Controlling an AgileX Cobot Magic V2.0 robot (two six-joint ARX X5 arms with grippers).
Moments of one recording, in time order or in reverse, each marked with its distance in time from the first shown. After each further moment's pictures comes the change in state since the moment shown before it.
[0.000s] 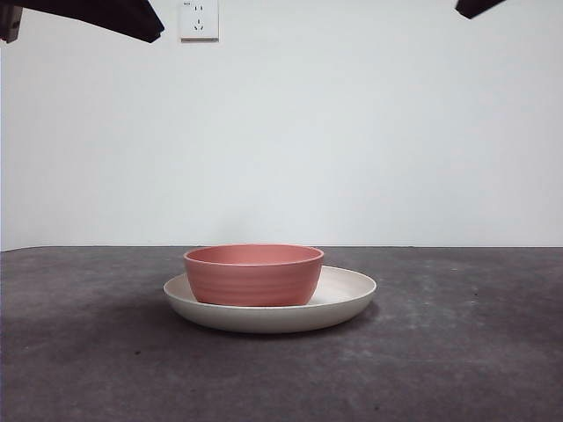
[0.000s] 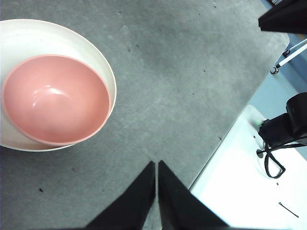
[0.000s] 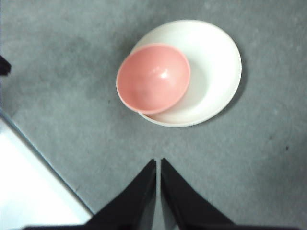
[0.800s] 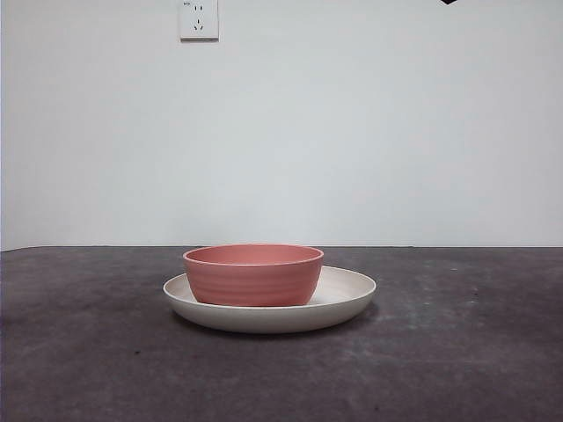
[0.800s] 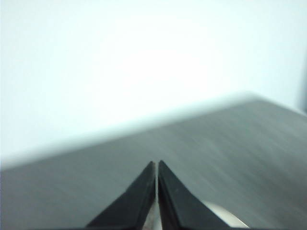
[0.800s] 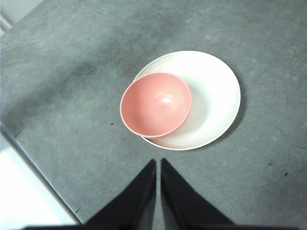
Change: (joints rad) left arm 0.332 -0.415 -0.111 0.445 -0.264 0.153; right arm 0.000 0.000 0.000 0.077 0.000 0.000
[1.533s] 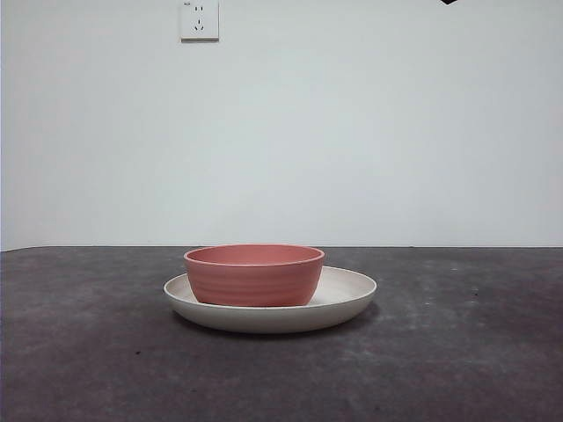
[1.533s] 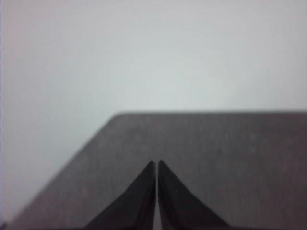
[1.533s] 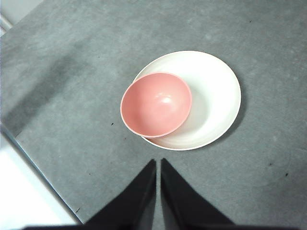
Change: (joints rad) left arm 0.302 -0.564 -0.679 0.124 -0.319 0.029; right arm 0.000 0.000 0.000 0.000 0.000 0.000
